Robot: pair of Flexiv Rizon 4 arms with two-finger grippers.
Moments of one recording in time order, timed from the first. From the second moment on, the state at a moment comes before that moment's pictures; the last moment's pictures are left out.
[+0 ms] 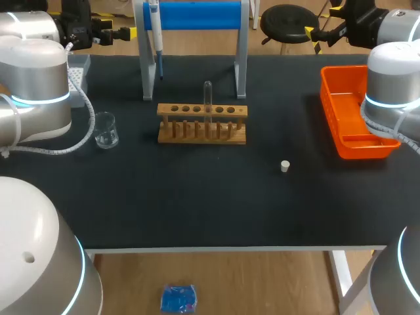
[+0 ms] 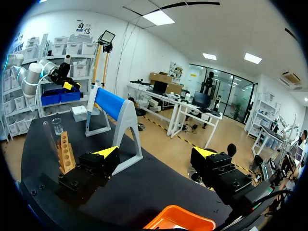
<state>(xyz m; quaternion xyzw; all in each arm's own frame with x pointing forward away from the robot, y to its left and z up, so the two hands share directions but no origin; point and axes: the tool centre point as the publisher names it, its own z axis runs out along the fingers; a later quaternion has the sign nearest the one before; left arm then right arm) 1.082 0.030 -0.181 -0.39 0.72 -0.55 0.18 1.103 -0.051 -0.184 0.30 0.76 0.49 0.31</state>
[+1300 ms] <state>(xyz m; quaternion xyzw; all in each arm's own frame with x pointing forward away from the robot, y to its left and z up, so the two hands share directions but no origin) 1.082 0.030 -0.181 -0.39 0.72 -0.55 0.18 1.021 0.010 -0.146 0.15 0.76 0.61 0.20</state>
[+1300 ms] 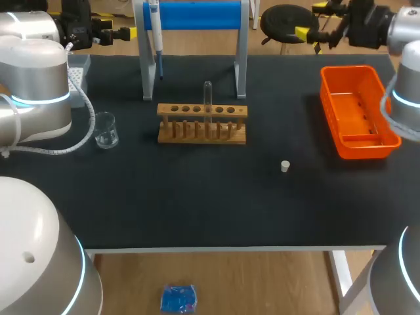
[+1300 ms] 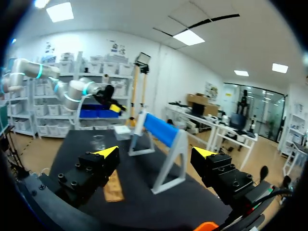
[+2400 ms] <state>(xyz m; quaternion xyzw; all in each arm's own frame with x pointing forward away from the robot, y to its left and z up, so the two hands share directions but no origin) 1.082 0.030 -0.181 -0.39 0.72 -0.55 0.18 0.889 0.047 -0.196 -0.06 0.76 0.65 0.01</state>
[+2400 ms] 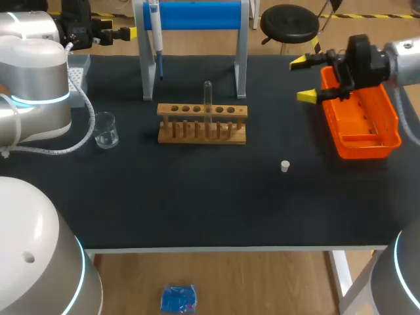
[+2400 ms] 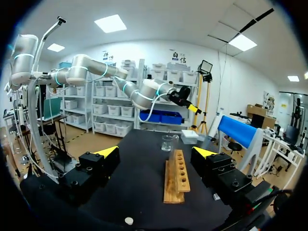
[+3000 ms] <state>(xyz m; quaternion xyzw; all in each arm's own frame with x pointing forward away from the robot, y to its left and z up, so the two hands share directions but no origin) 1.082 0.030 -0.181 -0.39 0.72 -0.55 0.18 0.874 0.102 -0.227 -0.09 0.75 0.65 -0.02</state>
